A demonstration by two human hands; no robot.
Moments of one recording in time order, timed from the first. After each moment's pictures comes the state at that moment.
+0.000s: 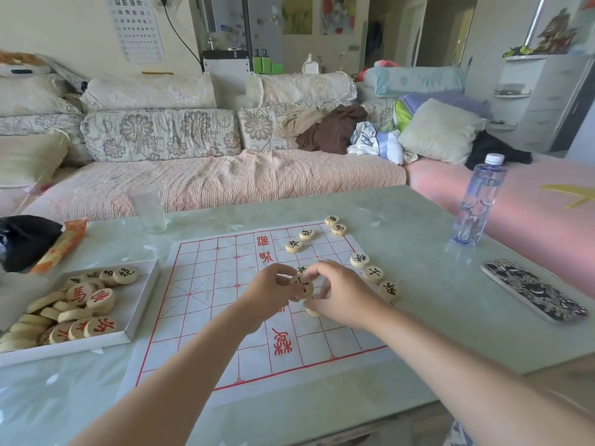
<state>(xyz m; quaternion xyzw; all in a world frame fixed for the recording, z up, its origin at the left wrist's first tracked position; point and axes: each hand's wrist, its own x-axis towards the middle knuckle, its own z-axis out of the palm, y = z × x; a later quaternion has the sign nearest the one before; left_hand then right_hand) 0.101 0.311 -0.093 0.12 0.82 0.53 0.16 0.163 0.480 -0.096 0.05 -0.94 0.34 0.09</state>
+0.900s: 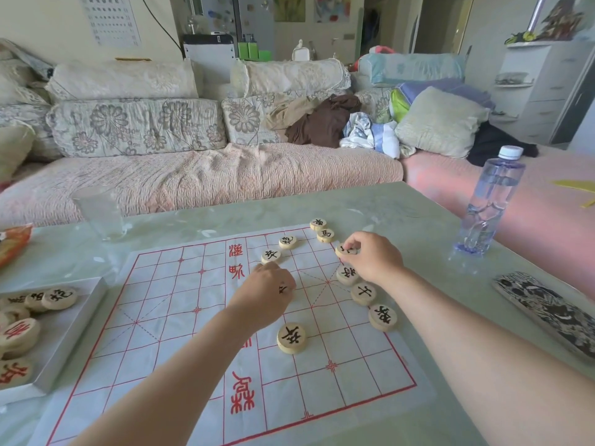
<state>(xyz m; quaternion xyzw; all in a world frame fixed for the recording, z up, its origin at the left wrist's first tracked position) 0.029 0.376 -0.124 0.28 0.93 0.22 -0.01 0.050 0.612 -0.112 -0.18 -0.94 0.26 0.13</state>
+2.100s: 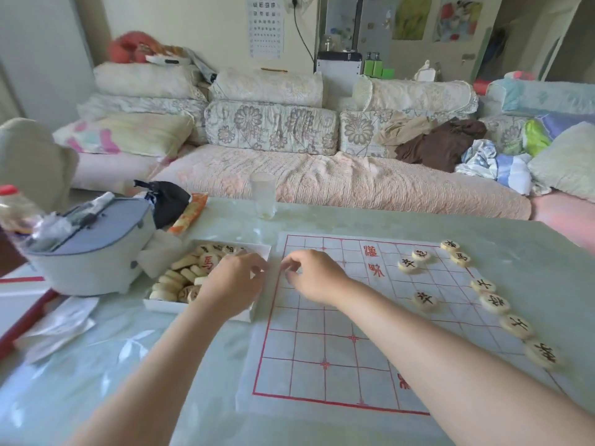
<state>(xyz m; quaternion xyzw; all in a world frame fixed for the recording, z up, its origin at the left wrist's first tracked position) 0.053 0.069 -0.092 0.08 0.96 0.24 -0.13 0.036 0.254 -0.081 0.17 -0.94 0.29 0.00</state>
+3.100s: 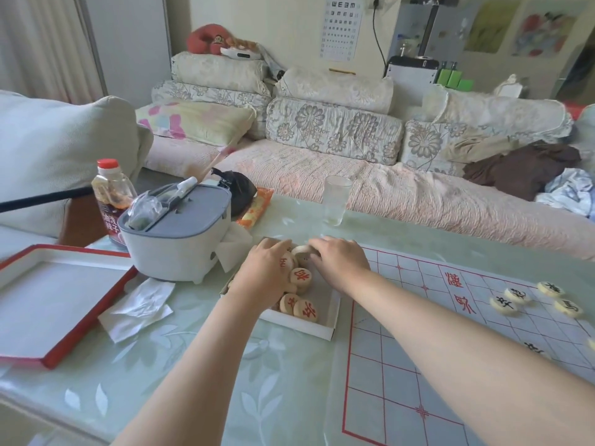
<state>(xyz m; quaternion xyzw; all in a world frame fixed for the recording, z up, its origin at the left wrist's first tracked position) 0.030 -0.028 -0.102 0.03 0.95 0.27 -0.16 -0.056 0.137 -0.106 0.27 -0.95 0.06 0.16</state>
